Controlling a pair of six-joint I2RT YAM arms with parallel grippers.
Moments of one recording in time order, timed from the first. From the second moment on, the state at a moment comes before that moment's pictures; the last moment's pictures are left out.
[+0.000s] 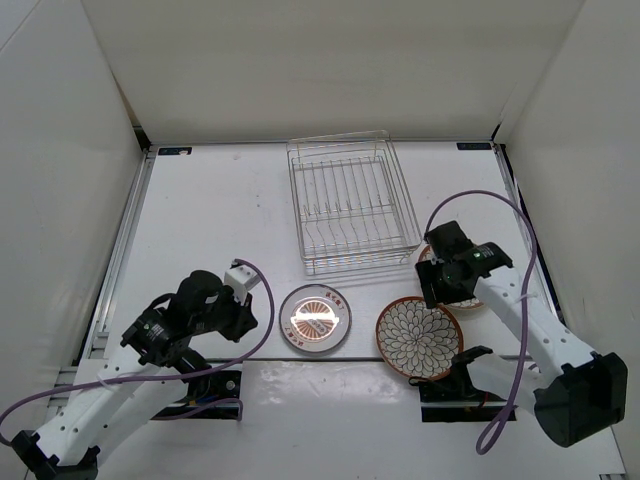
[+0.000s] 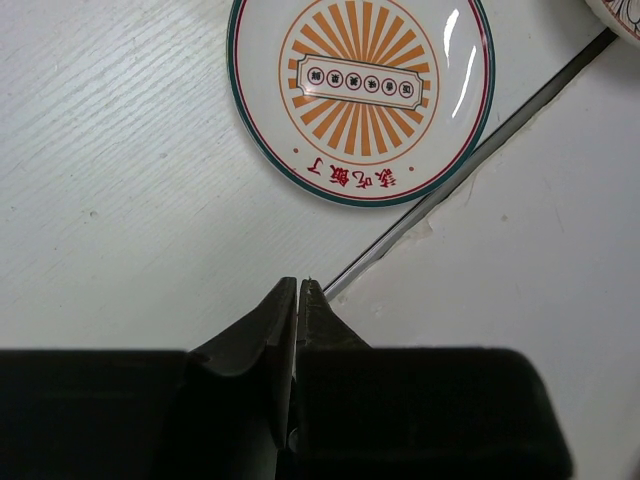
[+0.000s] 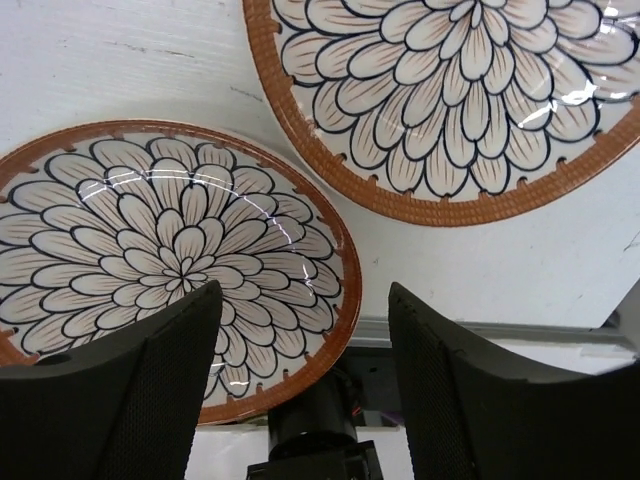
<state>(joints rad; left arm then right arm) -0.66 0.51 0.60 -0.84 0.21 -0.13 0.43 1.06 0.85 -1.09 0.18 0.15</state>
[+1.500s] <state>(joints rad) -0.66 0.58 0.60 -0.84 0.16 -0.13 1.21 1.15 0.80 -1.01 0.20 0.38</state>
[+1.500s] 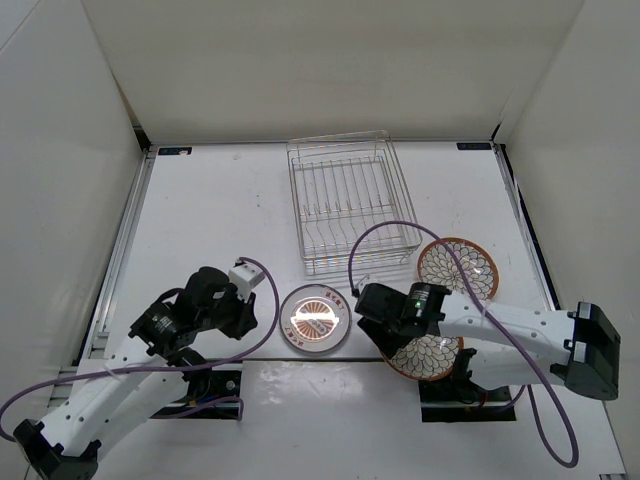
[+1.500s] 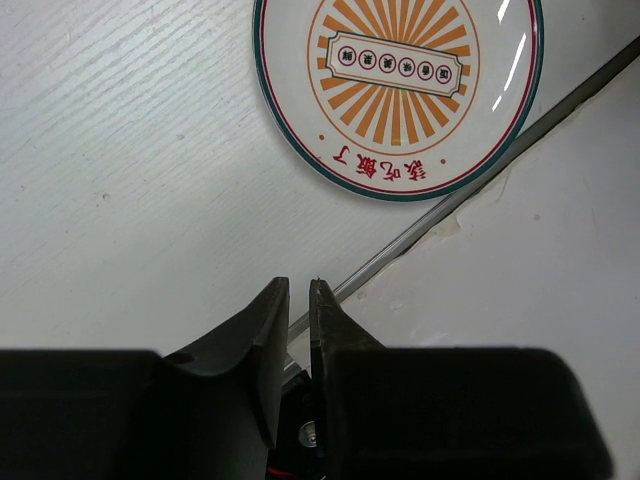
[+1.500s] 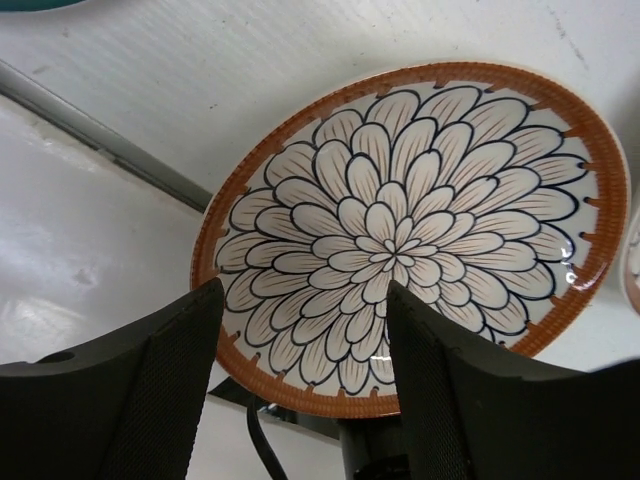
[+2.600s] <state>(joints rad) -0.66 0.59 0.60 -0.85 0.09 -0.14 1.41 1.37 0.74 -0.96 0.46 0.70</state>
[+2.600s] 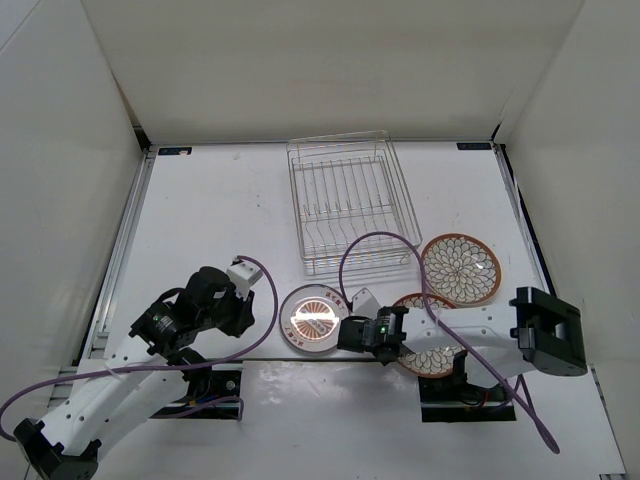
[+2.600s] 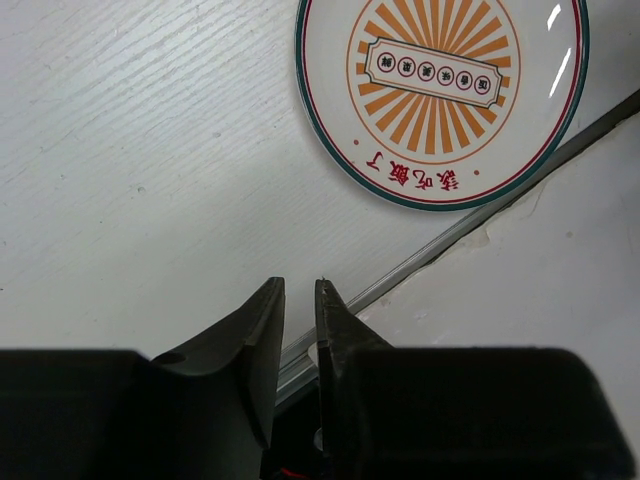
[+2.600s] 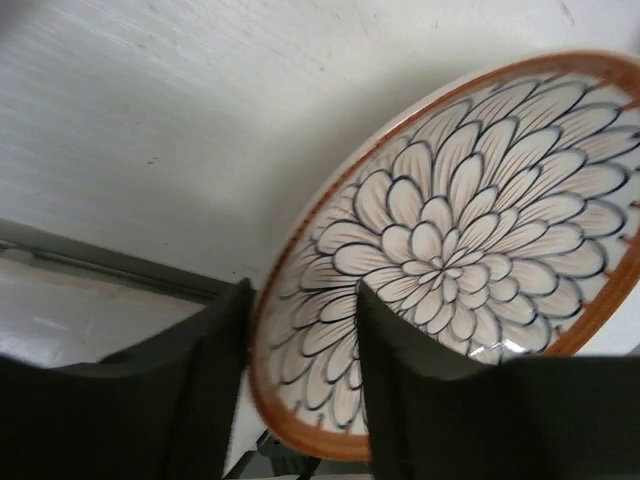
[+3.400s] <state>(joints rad) -0.66 0.59 0.60 -0.85 0.09 -0.14 1.42 1.21 1.04 -1.12 0.40 0.69</state>
